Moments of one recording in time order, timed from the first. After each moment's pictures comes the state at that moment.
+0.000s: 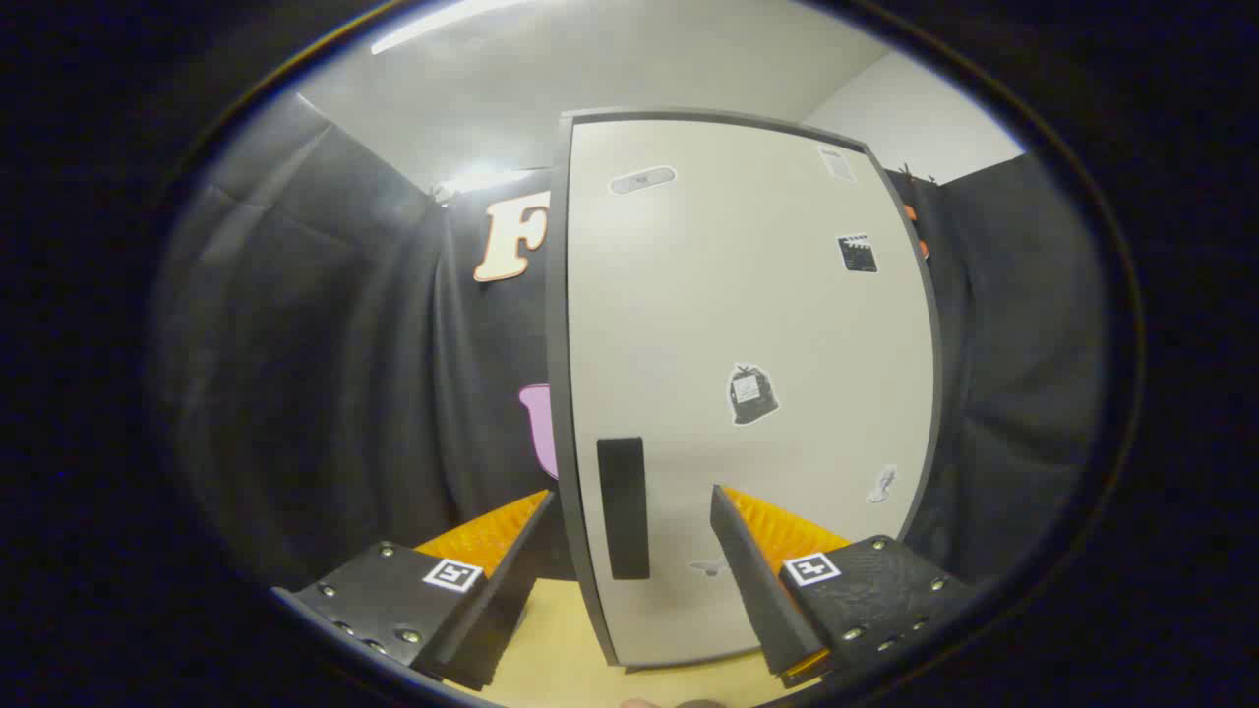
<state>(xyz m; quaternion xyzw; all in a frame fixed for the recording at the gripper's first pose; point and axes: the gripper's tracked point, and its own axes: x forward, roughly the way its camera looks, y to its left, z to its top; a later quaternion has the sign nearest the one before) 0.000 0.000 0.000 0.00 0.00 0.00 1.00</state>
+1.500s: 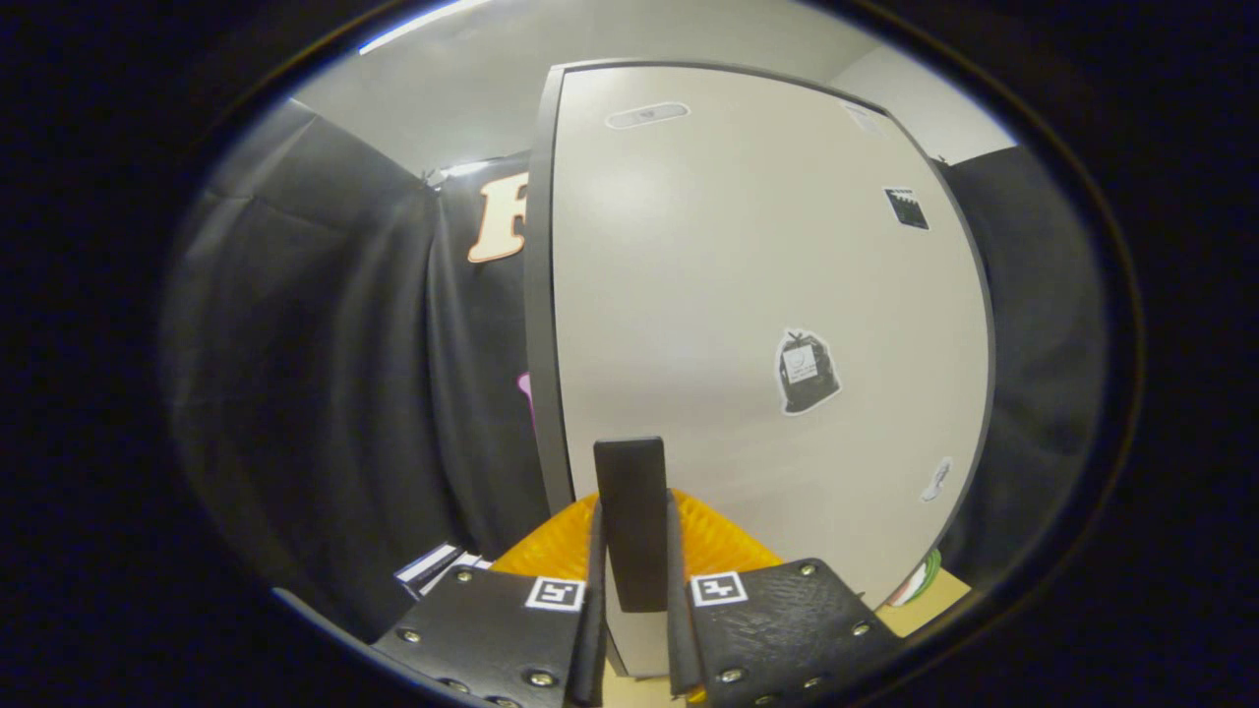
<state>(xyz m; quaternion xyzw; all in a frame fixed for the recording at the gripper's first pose) 0.054 0.004 -0.020 0.00 0.03 -0.01 1.00</state>
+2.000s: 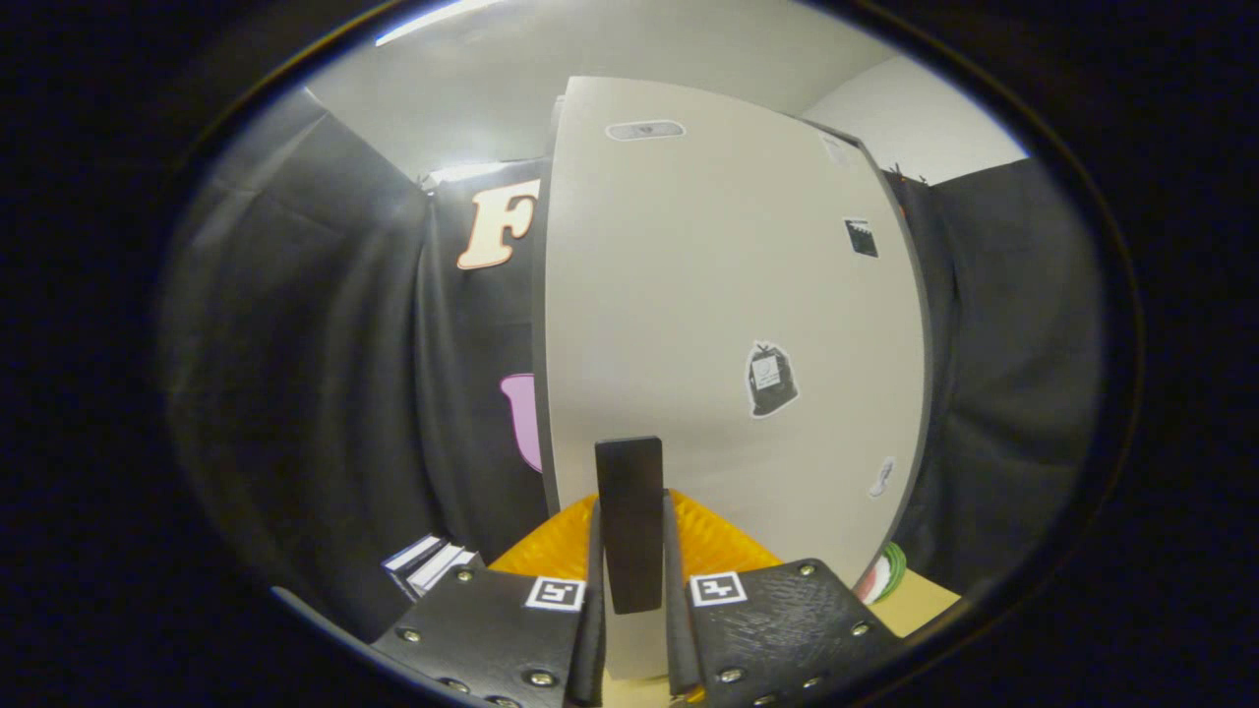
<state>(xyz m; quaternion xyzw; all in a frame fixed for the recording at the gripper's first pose) -0.005 -0.009 -0.012 -0.01 0.01 -0.04 1.00</state>
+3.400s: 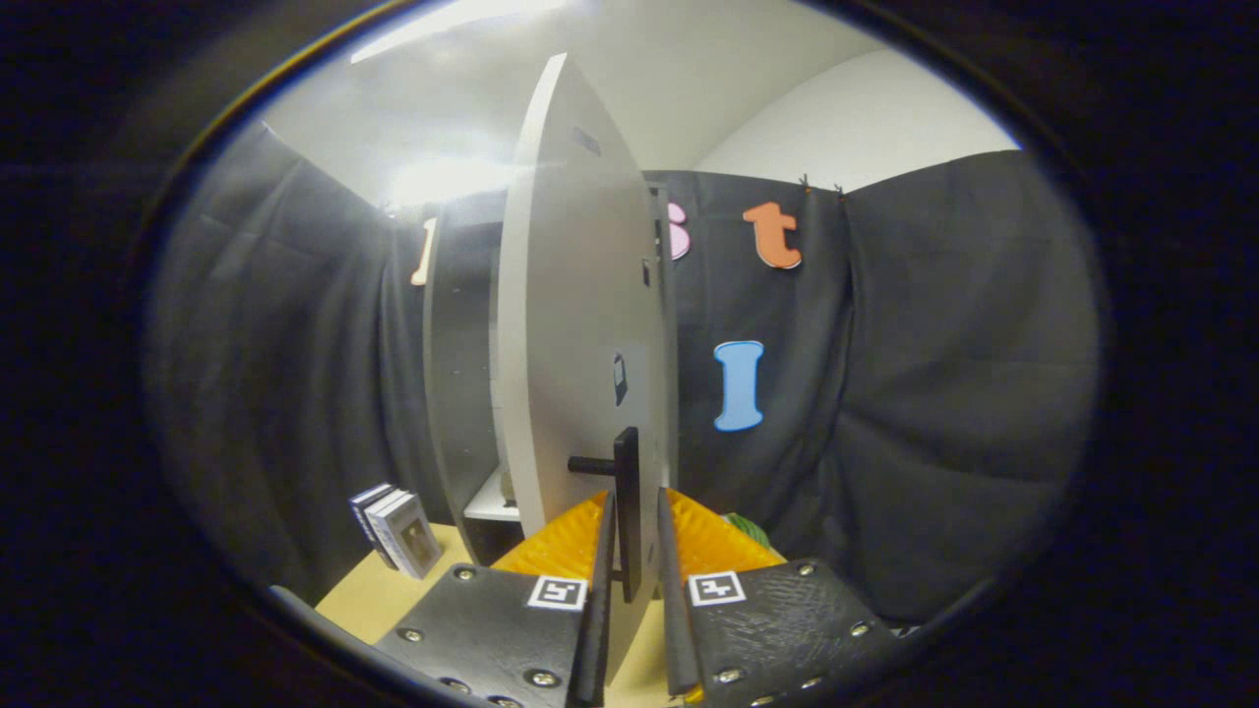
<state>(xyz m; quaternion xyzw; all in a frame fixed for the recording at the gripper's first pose) -0.243 -0.247 0.027 -0.02 0.01 -0.11 0.99</state>
